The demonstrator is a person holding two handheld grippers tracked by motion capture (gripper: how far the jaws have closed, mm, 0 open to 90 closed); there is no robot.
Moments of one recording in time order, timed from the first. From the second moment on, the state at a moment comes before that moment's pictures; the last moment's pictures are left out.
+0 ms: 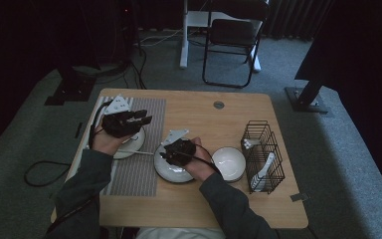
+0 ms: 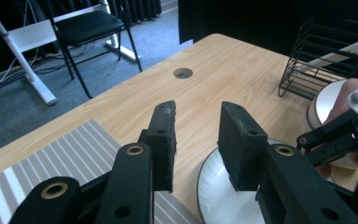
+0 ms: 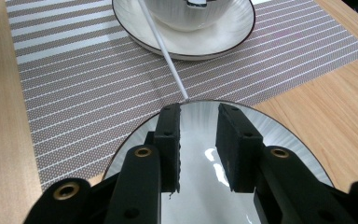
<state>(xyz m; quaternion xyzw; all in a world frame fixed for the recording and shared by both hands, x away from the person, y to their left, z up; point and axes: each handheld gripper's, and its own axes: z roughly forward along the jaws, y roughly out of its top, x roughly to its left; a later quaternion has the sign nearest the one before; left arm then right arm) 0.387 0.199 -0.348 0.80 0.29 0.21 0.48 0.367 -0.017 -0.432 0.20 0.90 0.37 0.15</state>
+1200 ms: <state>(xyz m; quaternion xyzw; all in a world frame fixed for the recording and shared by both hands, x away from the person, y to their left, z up) 0.392 0.147 -0.348 0.81 0.25 0.18 0.50 0.318 -0.069 -0.451 0.25 0.87 0.40 0.16</state>
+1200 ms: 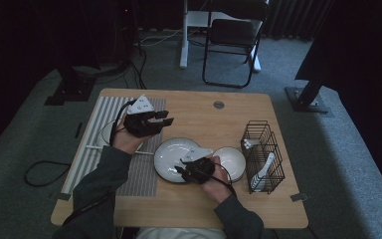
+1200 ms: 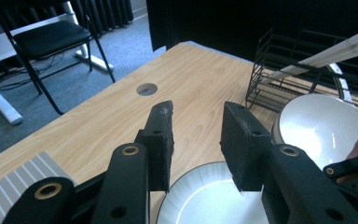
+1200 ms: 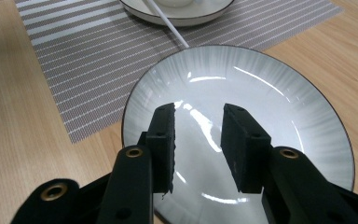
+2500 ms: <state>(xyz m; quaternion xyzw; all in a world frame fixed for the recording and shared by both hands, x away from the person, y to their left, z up) 0.399 0.084 -0.341 0.84 0.19 0.17 0.48 0.291 -0.115 -0.466 0.30 0.85 0.40 0.17</state>
